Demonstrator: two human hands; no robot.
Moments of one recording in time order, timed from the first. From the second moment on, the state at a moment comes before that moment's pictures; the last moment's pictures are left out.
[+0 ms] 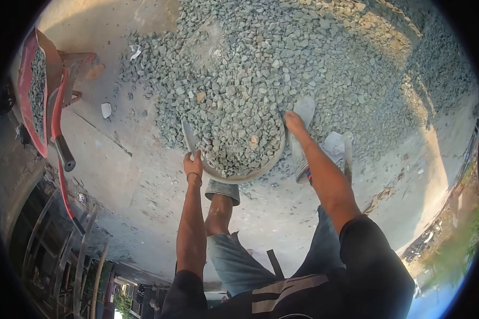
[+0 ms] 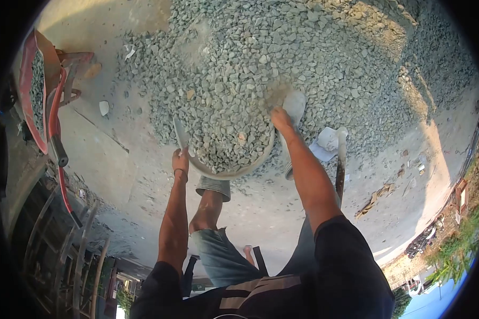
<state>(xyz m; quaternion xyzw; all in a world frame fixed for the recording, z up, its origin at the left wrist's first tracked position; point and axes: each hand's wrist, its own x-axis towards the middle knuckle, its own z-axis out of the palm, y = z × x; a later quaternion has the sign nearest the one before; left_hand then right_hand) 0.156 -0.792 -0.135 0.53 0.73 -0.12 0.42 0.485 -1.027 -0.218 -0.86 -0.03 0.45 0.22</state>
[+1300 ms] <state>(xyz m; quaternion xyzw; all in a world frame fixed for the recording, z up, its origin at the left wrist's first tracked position) 0.097 -0.804 0.217 0.39 0.67 0.20 0.60 0.413 -0.987 0.290 -0.76 0.08 0.45 0.45</state>
